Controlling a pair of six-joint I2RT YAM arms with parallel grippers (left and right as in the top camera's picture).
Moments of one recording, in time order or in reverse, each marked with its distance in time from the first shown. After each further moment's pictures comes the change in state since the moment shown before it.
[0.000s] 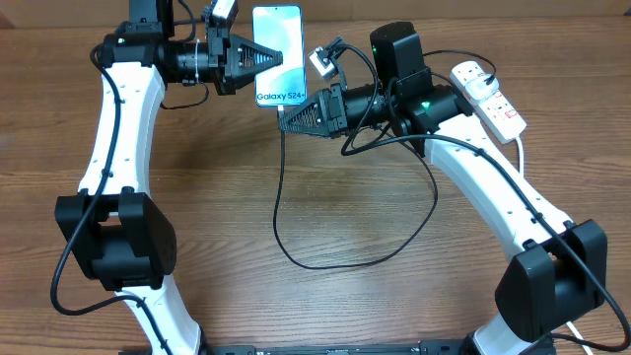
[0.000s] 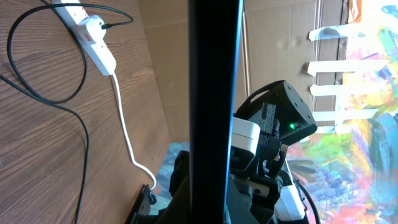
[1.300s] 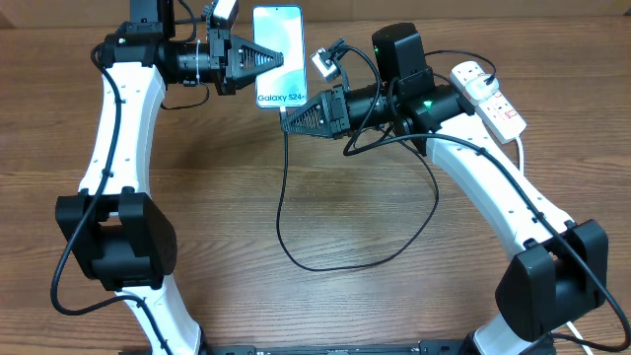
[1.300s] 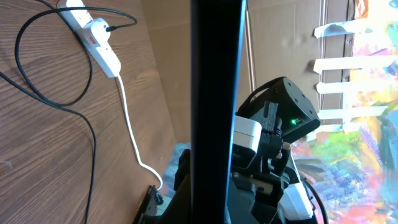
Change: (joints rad) left arm 0.000 0.000 0.000 -0.004 -0.016 0.030; right arm -0.008 0.000 0.000 -0.041 -0.007 -0.042
